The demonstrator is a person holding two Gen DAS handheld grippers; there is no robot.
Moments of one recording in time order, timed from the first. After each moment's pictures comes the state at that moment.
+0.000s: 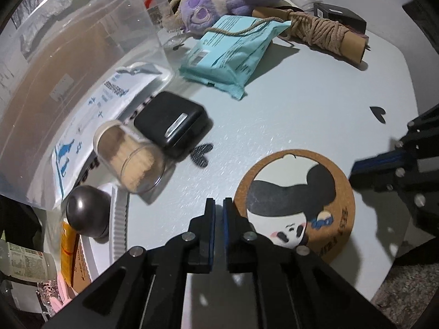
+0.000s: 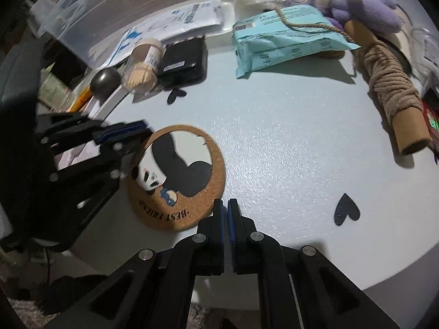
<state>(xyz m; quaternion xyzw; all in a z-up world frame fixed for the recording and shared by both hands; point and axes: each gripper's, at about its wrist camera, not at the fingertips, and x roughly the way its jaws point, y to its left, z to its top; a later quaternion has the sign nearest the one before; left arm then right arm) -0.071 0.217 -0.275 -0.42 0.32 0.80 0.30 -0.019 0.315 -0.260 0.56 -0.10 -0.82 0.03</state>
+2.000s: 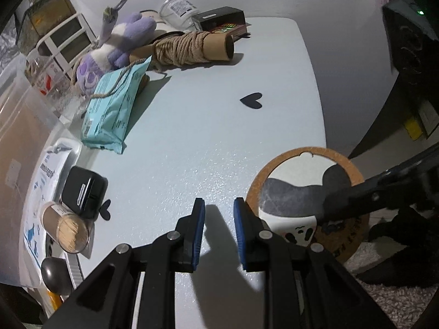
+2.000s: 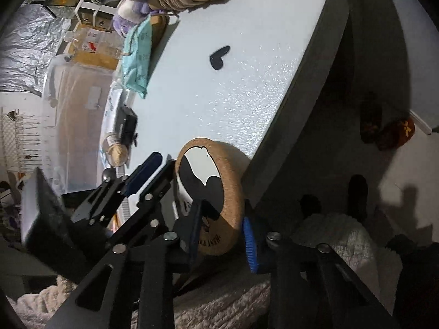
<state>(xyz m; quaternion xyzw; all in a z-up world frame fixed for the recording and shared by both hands) 0.007 0.256 -0.270 -0.34 0.38 0.71 0.48 0.119 0.354 -0.281 0.44 -0.55 -0.70 -0.11</state>
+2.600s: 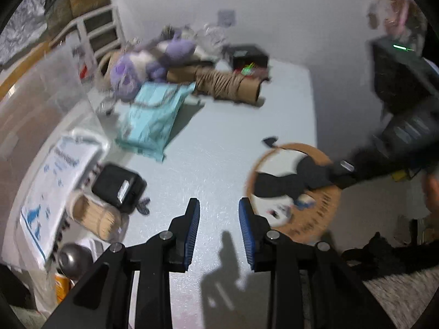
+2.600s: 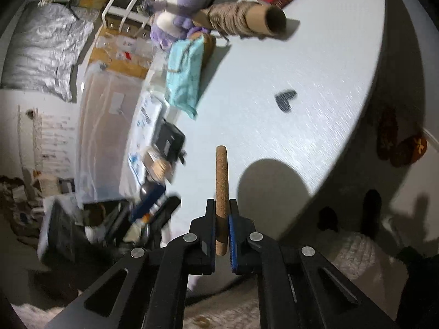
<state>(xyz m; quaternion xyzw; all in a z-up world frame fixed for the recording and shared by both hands) -0.021 0.210 -0.197 -0.33 0.29 0.73 0.52 0.088 0.370 -0.225 0.40 -0.56 -0.72 -0.09</state>
